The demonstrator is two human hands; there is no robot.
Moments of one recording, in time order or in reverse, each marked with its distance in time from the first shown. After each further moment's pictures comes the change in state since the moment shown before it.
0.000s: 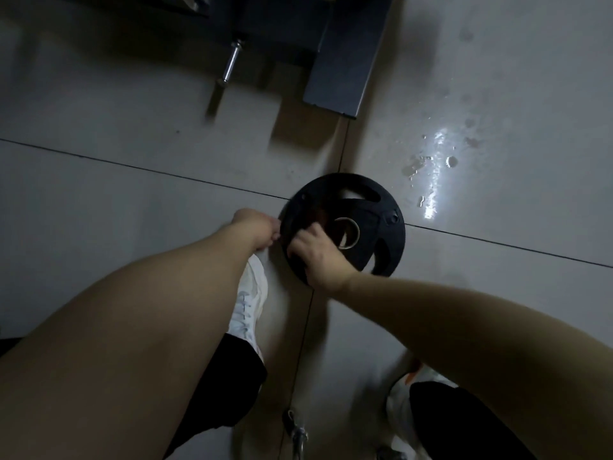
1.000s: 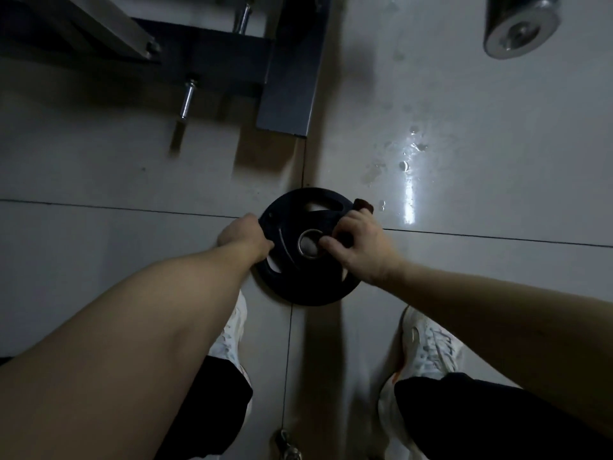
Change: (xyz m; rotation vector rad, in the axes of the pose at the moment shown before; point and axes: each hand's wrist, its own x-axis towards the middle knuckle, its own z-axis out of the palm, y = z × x) left_hand -0.015 0.030 0.029 0.917 0.182 0.303; right_hand -0.061 0.033 -0.105 0.122 0.224 0.468
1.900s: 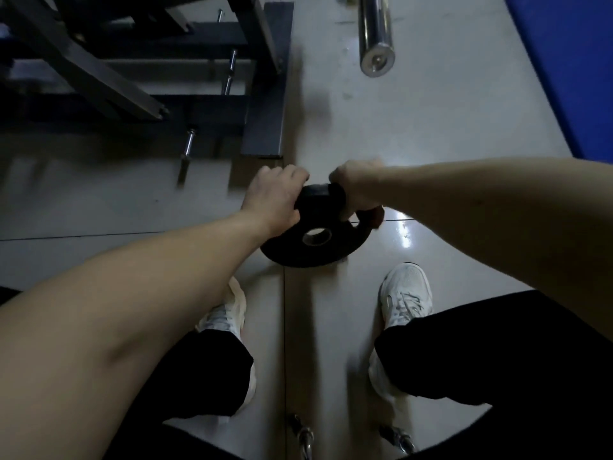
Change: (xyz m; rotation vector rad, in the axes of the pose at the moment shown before) left_hand -0.132 0.074 -0.070 0.474 0.623 0.874; right_hand -0.015 -0.075 -0.140 -0.702 -0.365 0.167
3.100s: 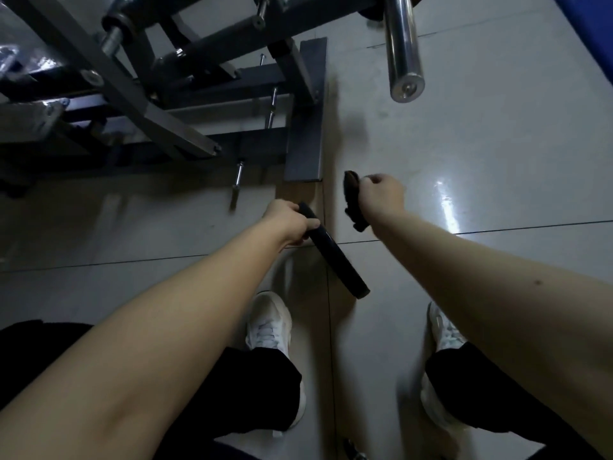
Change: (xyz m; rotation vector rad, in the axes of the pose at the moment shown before) left_hand -0.017 -0.018 -0.044 -1.104 -0.249 -0.948; right_hand 0.012 -0.050 0.017 1.691 0.471 0.418
